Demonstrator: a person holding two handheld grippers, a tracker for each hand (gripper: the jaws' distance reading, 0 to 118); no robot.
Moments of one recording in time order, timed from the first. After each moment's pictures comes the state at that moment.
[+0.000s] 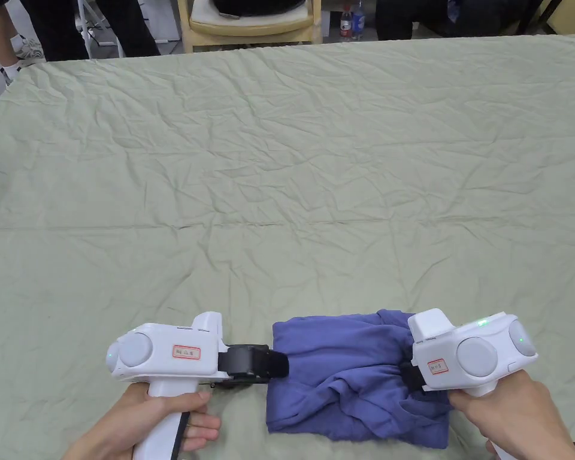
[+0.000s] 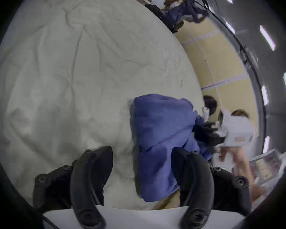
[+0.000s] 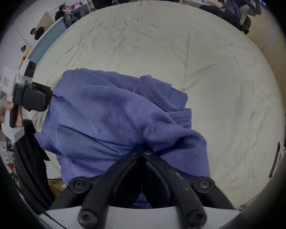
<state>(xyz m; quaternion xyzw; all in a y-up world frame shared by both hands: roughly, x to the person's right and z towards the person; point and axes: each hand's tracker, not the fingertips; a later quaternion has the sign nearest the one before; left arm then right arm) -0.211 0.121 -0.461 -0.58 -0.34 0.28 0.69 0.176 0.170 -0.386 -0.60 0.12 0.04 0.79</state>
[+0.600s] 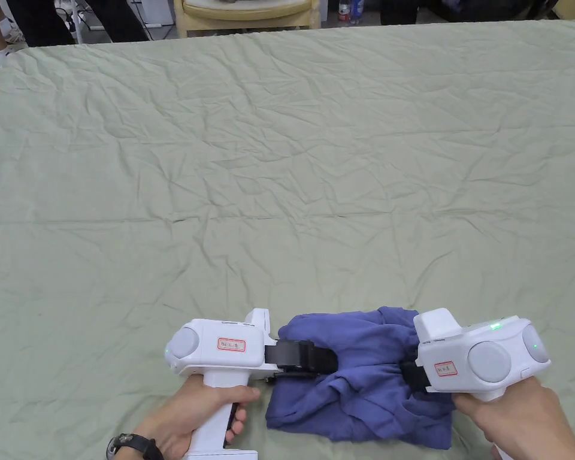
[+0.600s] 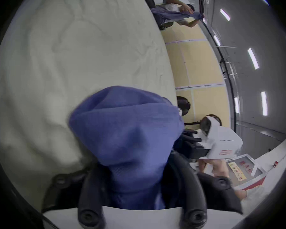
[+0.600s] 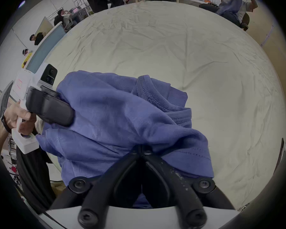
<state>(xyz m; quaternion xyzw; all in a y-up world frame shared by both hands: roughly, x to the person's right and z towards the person) -0.139 0.078 -0.474 -0.58 -0.41 0.32 0.63 0.181 0.164 -0.386 -0.59 0.12 0.02 0.80</state>
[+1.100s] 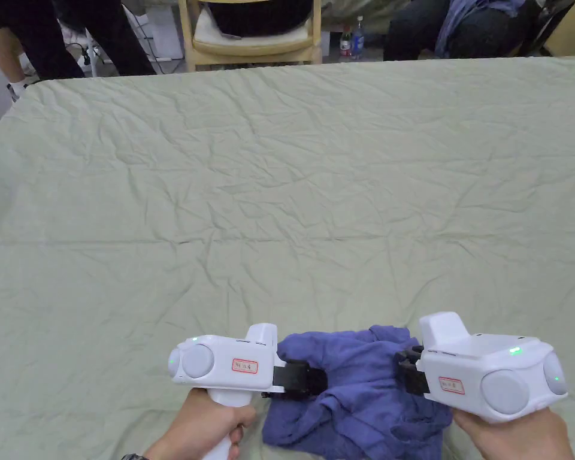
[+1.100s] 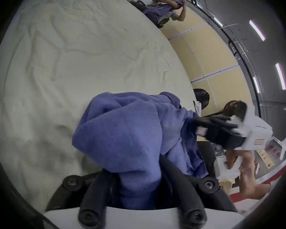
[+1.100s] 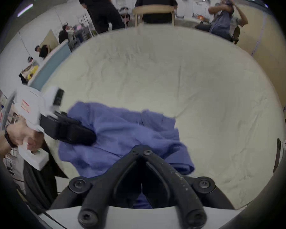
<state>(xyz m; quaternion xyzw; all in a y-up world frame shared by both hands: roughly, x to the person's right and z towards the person) -0.126 0.127 -0.451 -0.55 -0.39 0.21 0.71 0.178 0.231 -0.357 -0.48 0.12 -0.01 0.87</state>
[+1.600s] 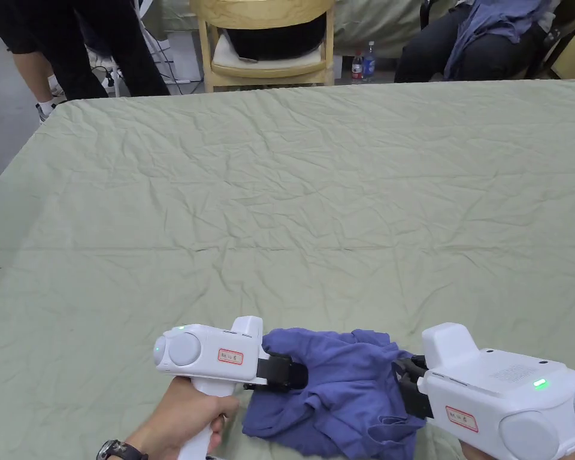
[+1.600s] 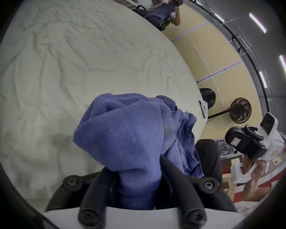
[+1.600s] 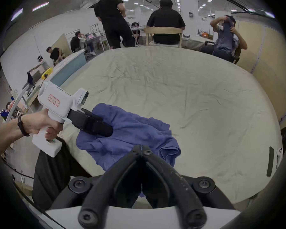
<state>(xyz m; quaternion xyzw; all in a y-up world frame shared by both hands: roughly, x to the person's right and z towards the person) -0.167 0.160 -0.449 -0.55 -0.36 0.18 0.73 0.142 0.280 -0.308 -0.44 0.15 0.02 0.89</state>
